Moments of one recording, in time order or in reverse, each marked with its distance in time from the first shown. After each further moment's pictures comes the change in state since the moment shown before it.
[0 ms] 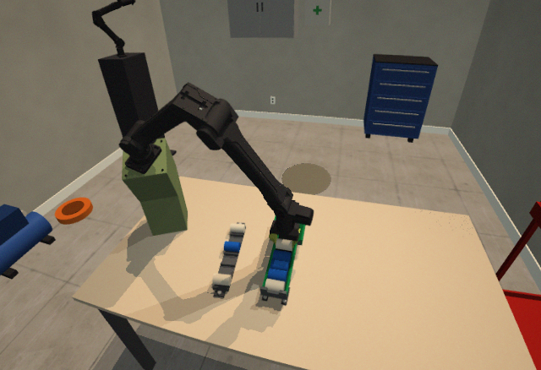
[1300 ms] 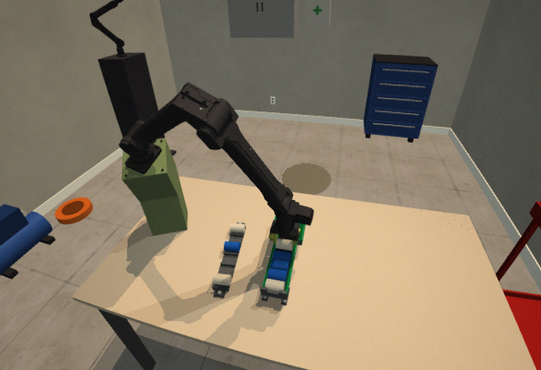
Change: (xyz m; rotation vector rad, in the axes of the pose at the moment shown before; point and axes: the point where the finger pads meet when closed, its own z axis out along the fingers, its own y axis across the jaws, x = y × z) arm -0.001 0.000 0.000 0.001 0.000 -0.003
